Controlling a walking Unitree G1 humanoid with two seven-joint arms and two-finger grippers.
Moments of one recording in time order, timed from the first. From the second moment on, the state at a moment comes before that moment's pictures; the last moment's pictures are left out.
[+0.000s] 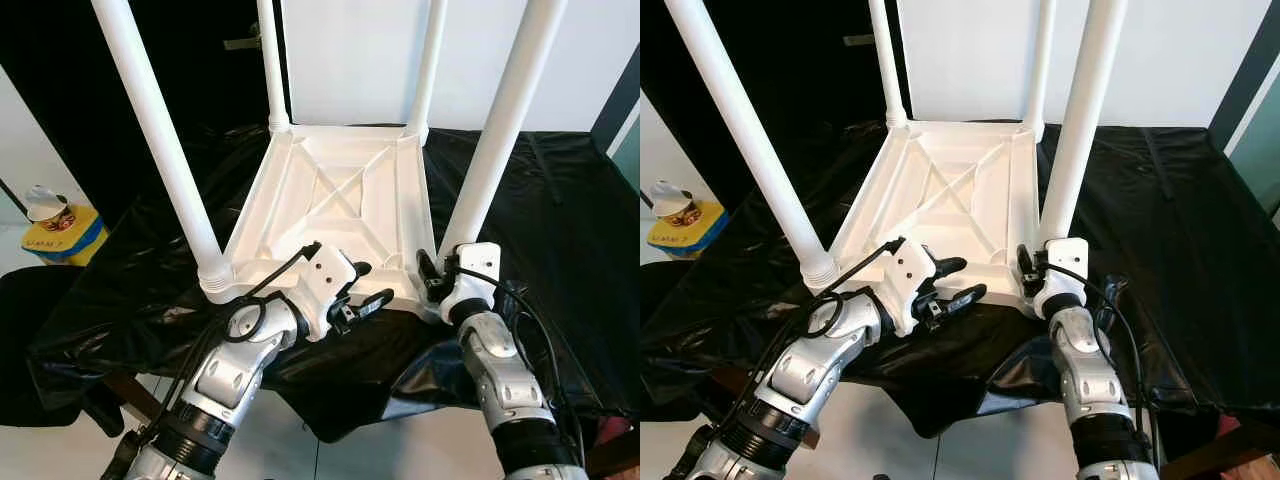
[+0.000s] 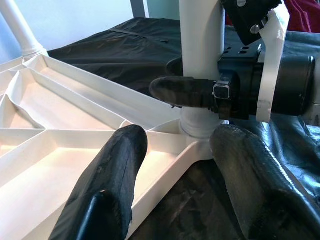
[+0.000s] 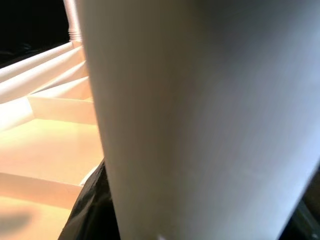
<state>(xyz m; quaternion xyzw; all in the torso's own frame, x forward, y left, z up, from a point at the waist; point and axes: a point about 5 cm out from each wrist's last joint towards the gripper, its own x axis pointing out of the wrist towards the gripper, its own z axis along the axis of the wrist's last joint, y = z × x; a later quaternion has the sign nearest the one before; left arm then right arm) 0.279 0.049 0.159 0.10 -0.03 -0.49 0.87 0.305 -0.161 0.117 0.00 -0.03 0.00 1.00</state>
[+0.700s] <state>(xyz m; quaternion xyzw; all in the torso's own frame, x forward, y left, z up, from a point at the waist) 0.279 0.050 0.155 0.10 -0.02 -0.48 0.87 0.294 -0.145 0.121 0.02 -0.04 -0.07 1.00</state>
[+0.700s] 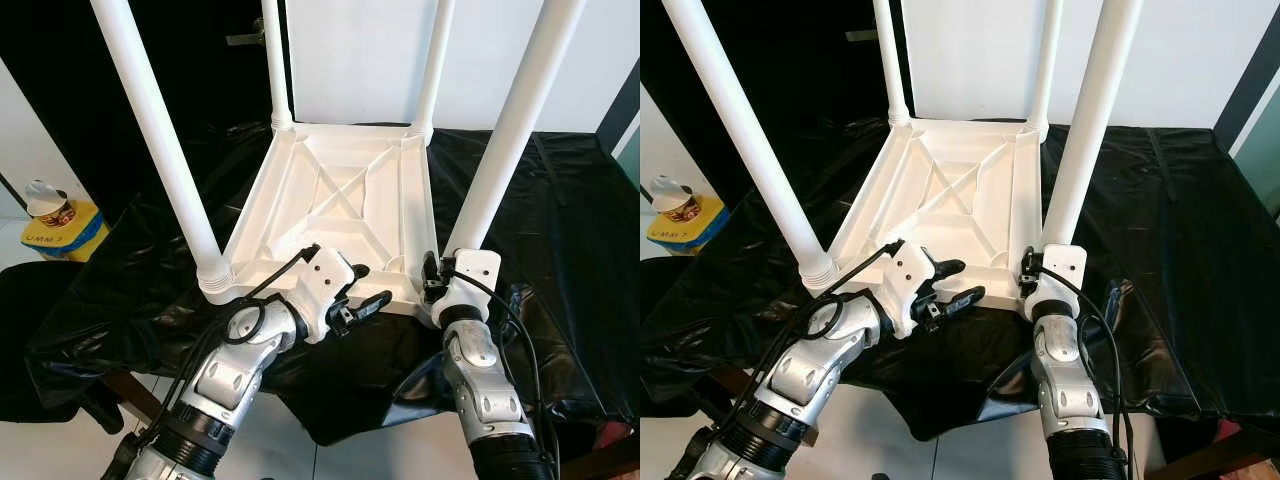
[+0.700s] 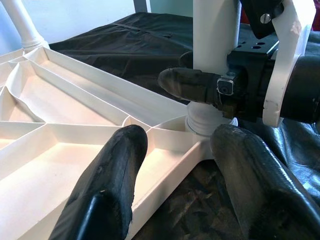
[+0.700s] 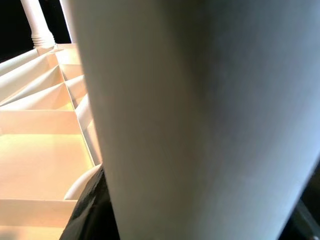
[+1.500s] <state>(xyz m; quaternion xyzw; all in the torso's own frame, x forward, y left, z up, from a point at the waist) 0.273 0.054 0.152 0.10 -0.02 -0.48 0.87 0.274 -0.179 0.122 0.00 -0.05 0.12 0.99</state>
